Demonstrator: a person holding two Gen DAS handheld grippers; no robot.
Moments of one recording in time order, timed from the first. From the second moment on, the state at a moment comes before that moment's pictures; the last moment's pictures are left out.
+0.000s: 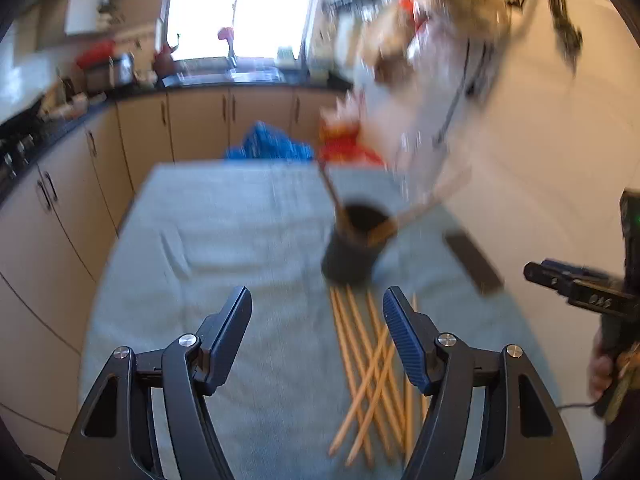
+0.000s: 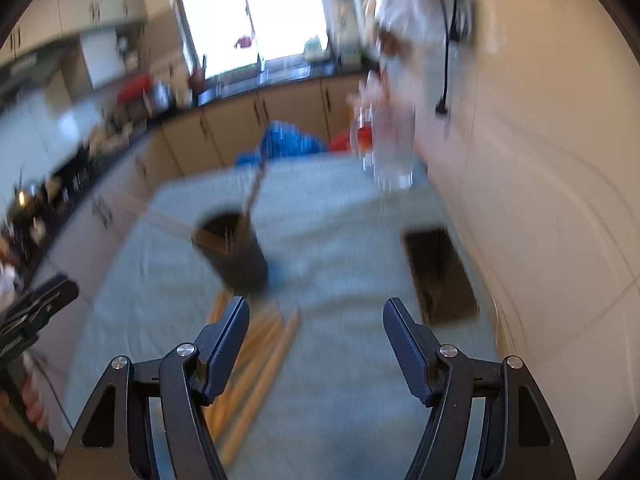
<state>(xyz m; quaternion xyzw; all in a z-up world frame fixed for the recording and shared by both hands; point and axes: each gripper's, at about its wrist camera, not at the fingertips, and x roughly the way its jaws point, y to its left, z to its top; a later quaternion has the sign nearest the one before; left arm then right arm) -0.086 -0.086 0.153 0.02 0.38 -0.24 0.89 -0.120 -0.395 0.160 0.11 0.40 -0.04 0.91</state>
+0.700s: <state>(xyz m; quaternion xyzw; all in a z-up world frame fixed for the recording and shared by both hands) -0.087 -0.136 0.024 0.13 0.51 -0.28 0.80 -0.096 -0.318 0.026 0.11 0.53 0.04 0.84</state>
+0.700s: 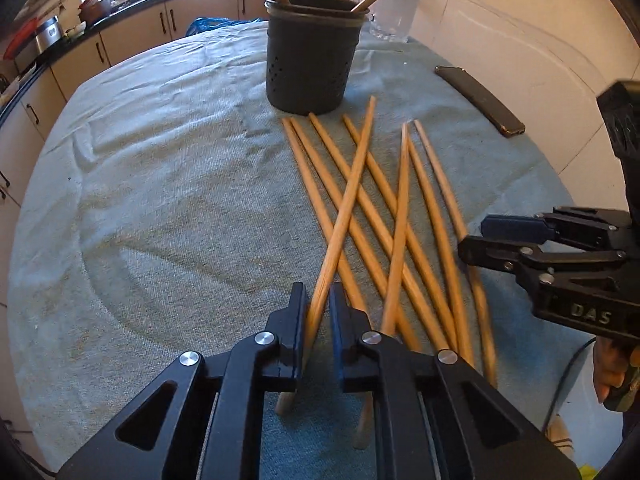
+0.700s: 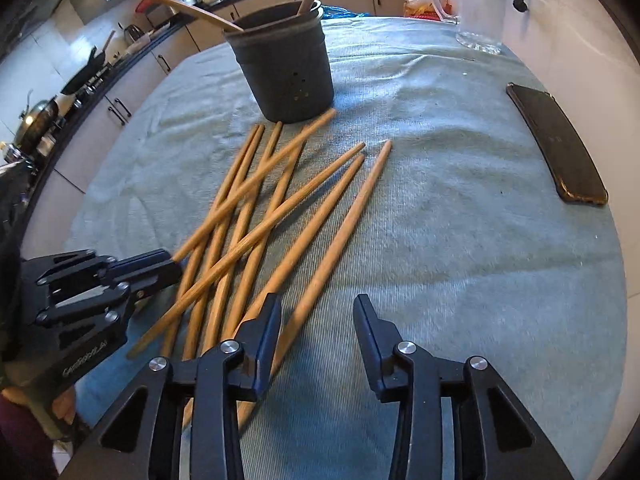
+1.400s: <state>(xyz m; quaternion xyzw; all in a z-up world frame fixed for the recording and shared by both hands) -0.073 -0.092 0.035 0.03 0.56 -0.23 0.80 -0.101 -0.350 0.023 0.11 0.54 0.00 0.83</state>
